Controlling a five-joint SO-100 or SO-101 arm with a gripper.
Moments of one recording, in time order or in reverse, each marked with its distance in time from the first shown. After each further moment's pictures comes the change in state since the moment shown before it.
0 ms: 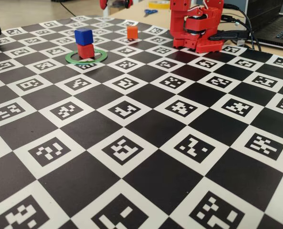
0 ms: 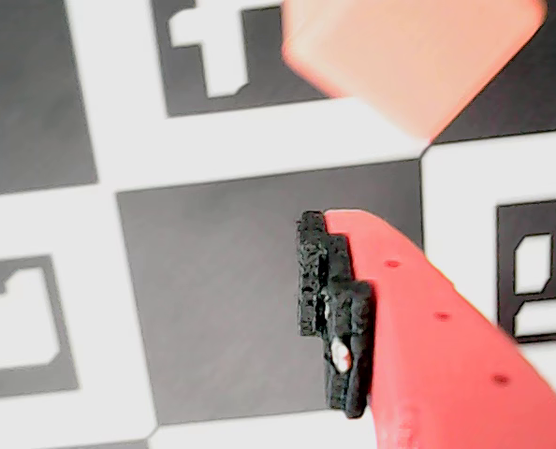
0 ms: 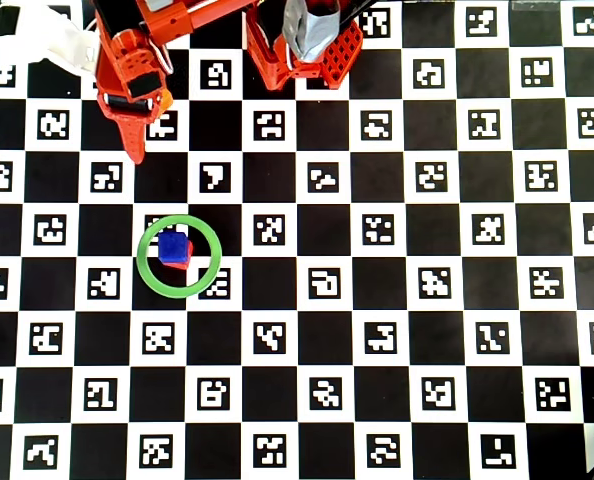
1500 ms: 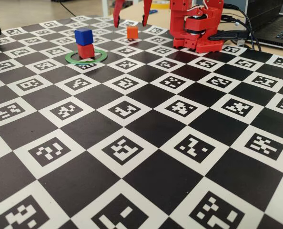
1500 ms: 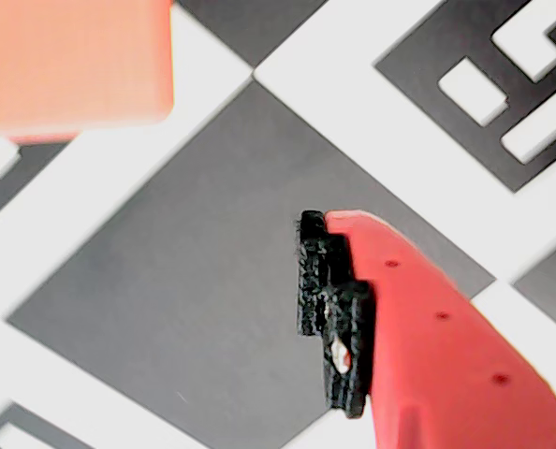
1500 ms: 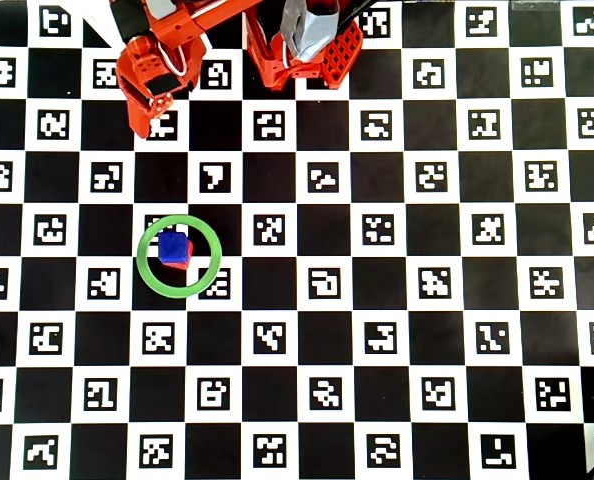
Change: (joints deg) arm 3.1 1.9 15.7 -6.3 35.2
